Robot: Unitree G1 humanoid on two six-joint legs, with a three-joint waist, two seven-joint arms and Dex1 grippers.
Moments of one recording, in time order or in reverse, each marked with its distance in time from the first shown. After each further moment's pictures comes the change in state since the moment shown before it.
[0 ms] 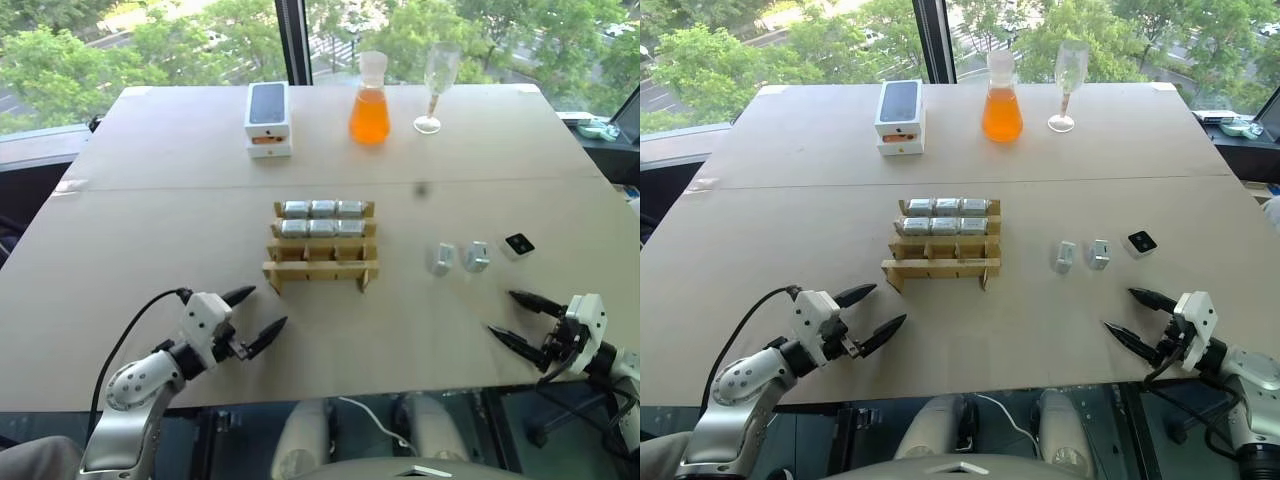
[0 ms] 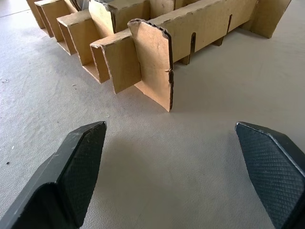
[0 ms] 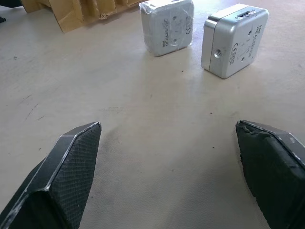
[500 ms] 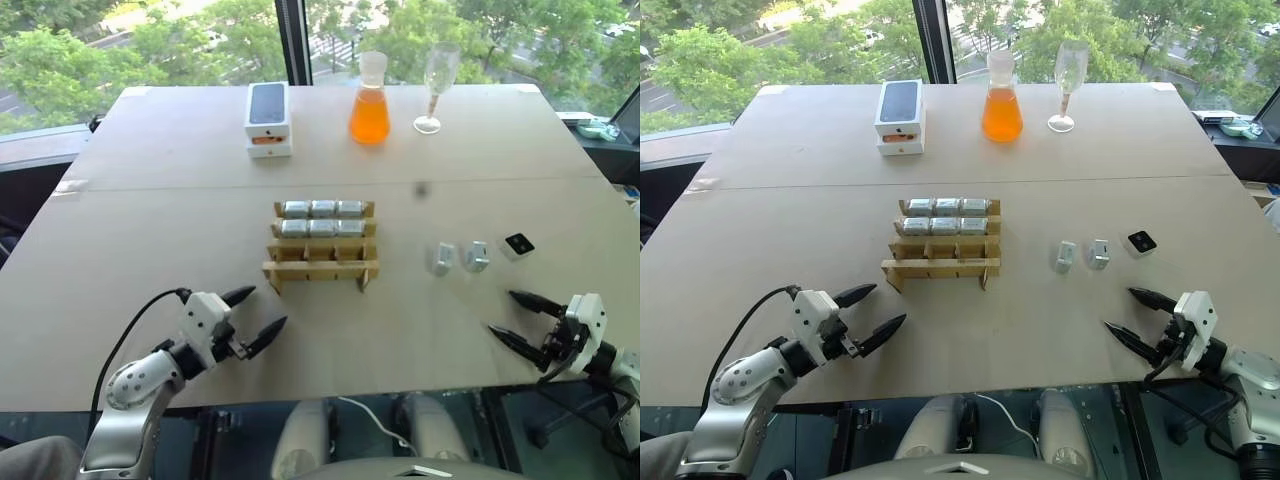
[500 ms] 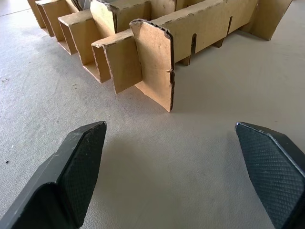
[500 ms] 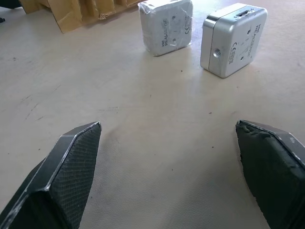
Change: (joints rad) left arm -0.007 -0.002 0.003 0.013 -0.020 0.000 -0.006; right arm -0.001 0.000 0.000 0.000 0.001 0.006 -0.005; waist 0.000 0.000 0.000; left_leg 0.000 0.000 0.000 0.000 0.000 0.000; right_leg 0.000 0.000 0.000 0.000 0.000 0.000
